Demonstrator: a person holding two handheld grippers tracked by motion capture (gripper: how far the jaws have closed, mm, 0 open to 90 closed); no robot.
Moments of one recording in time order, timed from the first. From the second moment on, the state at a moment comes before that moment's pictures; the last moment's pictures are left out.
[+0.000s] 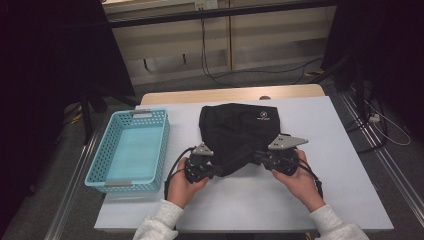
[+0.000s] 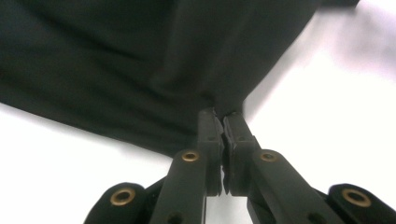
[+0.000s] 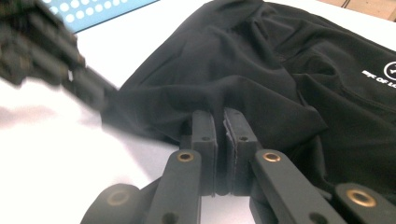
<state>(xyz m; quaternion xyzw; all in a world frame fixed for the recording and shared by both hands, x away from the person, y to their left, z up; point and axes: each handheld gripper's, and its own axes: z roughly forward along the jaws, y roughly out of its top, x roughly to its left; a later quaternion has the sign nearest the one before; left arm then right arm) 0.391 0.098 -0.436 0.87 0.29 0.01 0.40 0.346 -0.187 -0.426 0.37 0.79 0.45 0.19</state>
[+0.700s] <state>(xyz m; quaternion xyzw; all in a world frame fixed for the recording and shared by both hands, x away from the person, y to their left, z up) 0.418 0.116 -0.434 0.85 0.33 0.06 0.42 0.410 -0.173 -0.446 0.43 0.79 0.38 0.21</state>
